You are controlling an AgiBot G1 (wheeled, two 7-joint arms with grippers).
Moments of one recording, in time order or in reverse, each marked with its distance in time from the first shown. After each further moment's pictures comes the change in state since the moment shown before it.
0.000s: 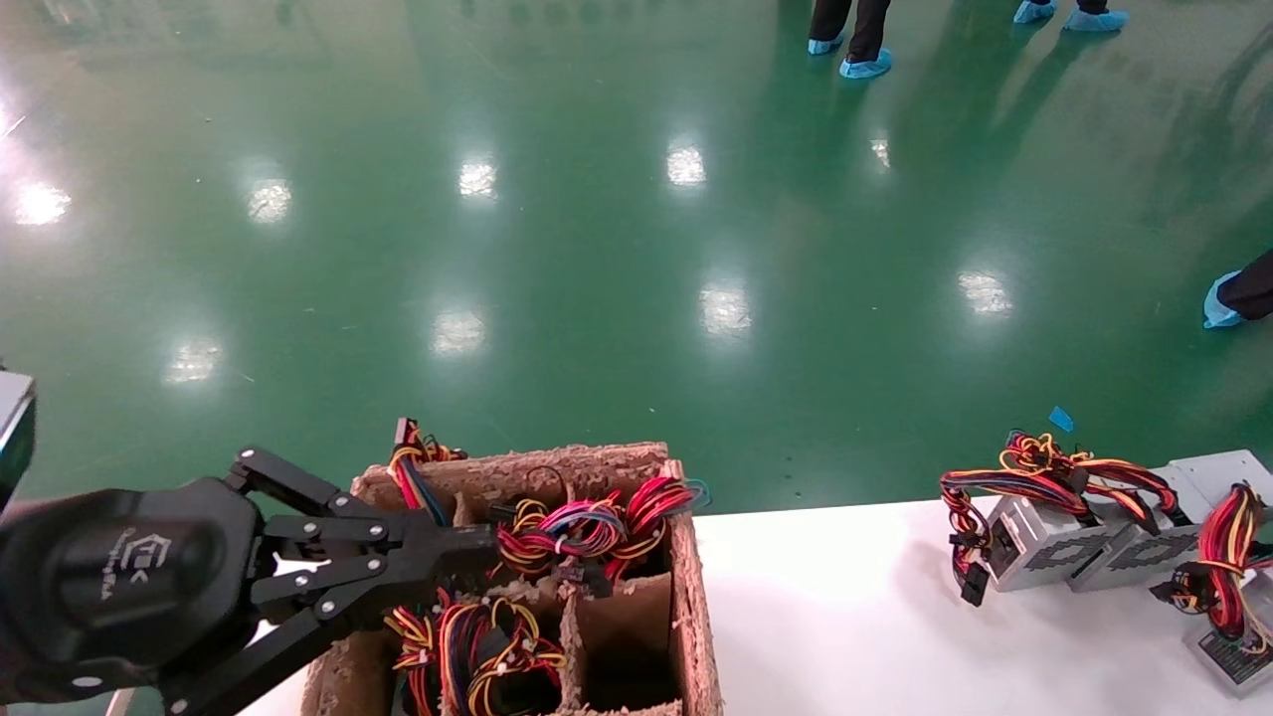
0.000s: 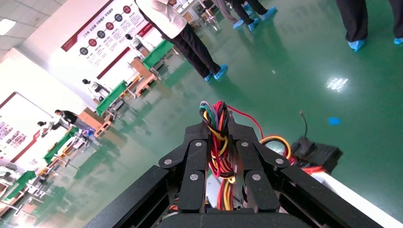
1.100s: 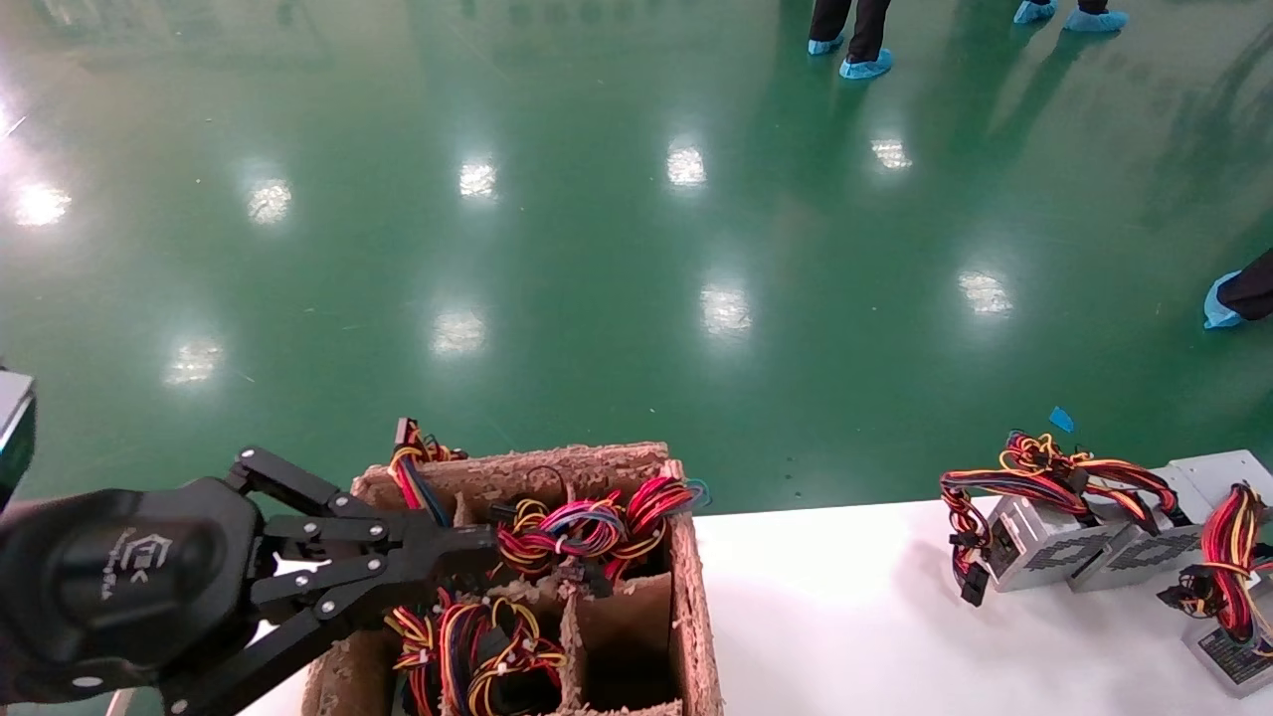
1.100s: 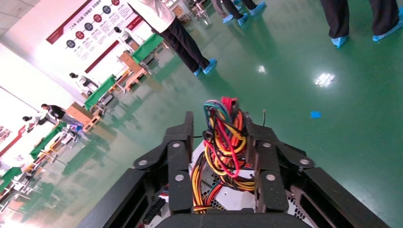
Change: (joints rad) left arm 0.000 0.000 0.000 0.000 0.000 0.000 0.000; right arm 0.029 -0.007 -0.050 -0.174 -0.060 -0.090 0.116
